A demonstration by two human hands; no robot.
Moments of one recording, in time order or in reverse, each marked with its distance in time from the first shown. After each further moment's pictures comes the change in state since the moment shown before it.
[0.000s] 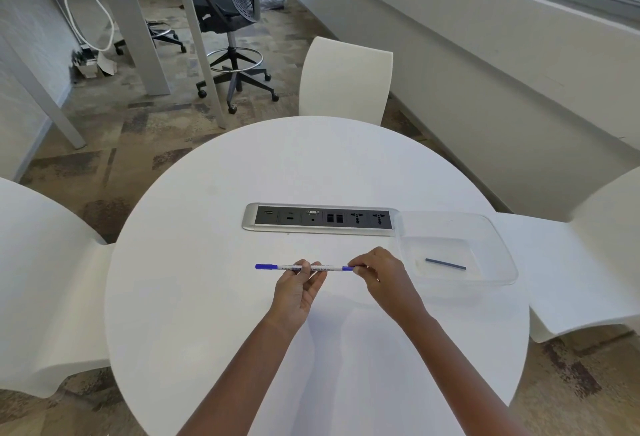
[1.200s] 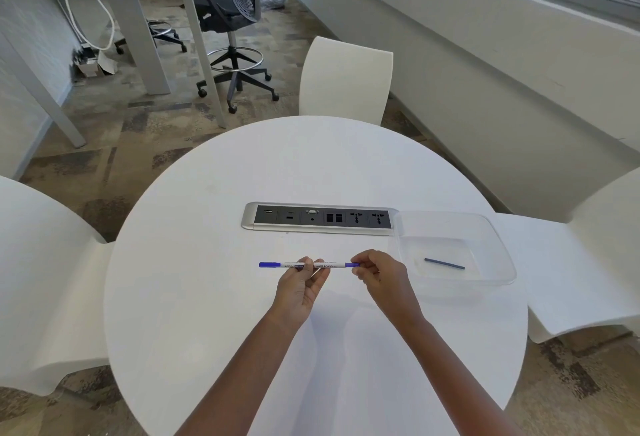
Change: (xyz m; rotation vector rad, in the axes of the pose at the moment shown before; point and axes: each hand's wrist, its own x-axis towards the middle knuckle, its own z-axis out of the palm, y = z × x) left_hand -0.002 -0.002 0.007 -0.040 -0.022 -0.016; right_hand -0.006 -0.001 0.004 0.203 0.089 0.101
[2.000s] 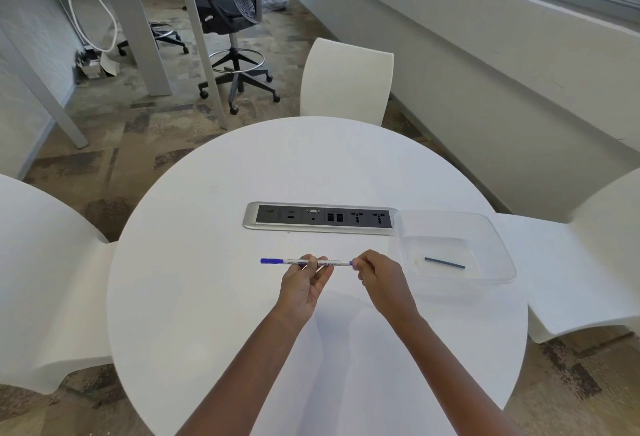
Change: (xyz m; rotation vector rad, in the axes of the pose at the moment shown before) left_hand -0.011 -0.001 0.007 0.045 -0.017 0.039; right_hand 0.001 -0.003 0.006 -0.033 -0.014 0.085
